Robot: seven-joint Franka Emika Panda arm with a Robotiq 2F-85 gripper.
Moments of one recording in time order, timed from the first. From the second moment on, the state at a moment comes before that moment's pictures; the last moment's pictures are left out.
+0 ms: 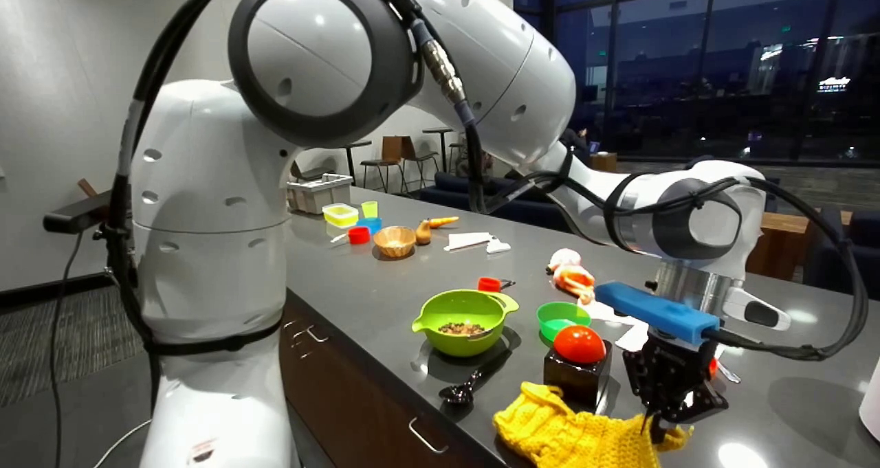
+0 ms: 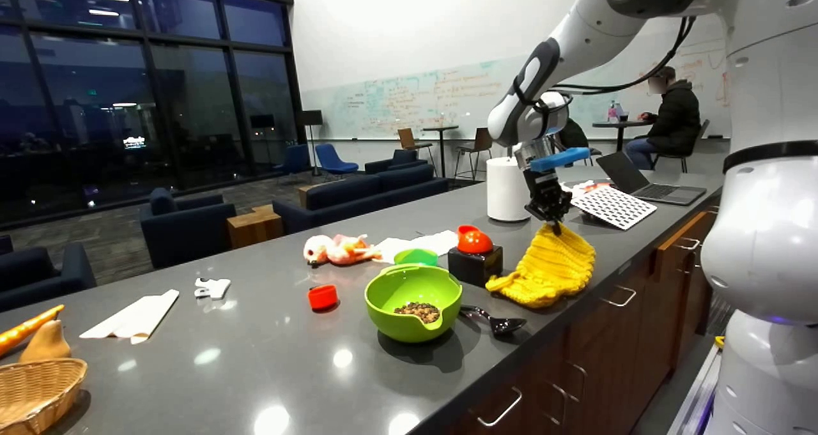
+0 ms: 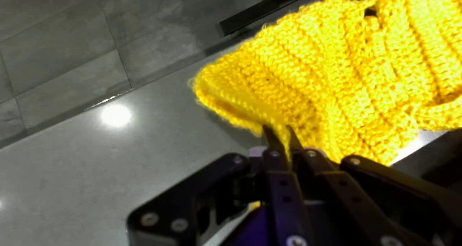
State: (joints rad) arm -0.29 0.19 -0.26 -2.02 -0.13 1.87 -0.03
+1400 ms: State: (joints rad) arm -0.21 -0.14 -0.19 -2.24 -0.18 2.01 -0.03
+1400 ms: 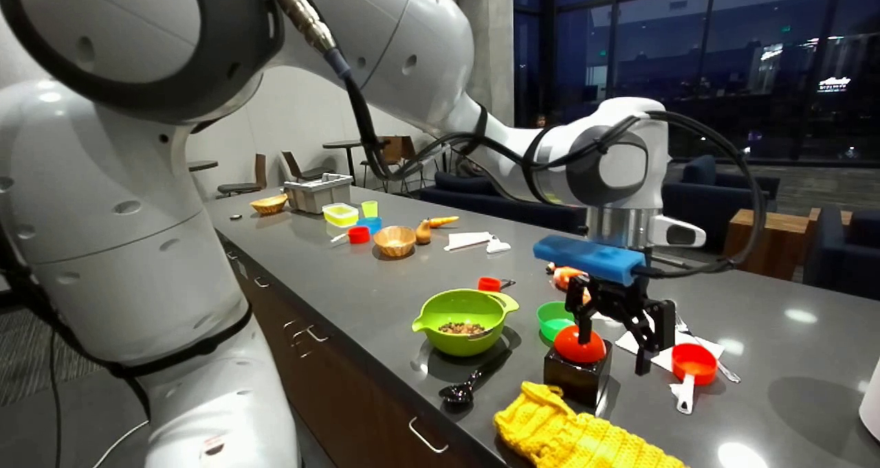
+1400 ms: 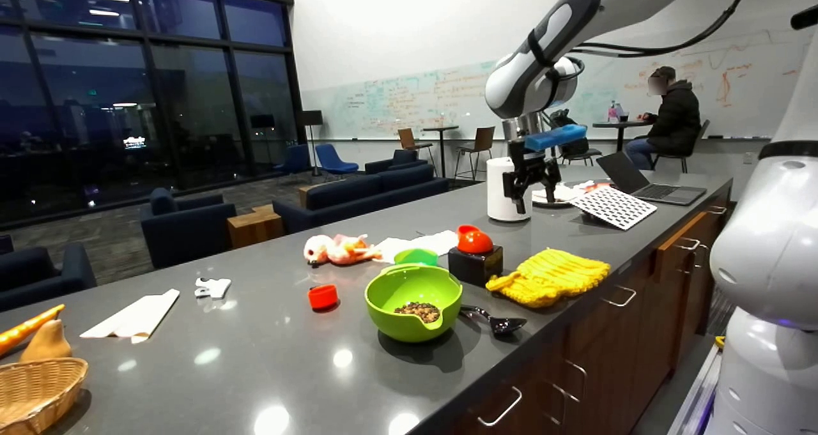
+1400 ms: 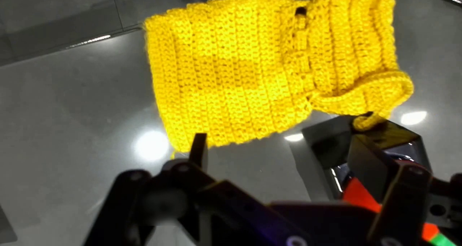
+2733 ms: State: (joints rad) arm -0.01 -0.28 0.05 -2.29 0.02 2.06 0.20
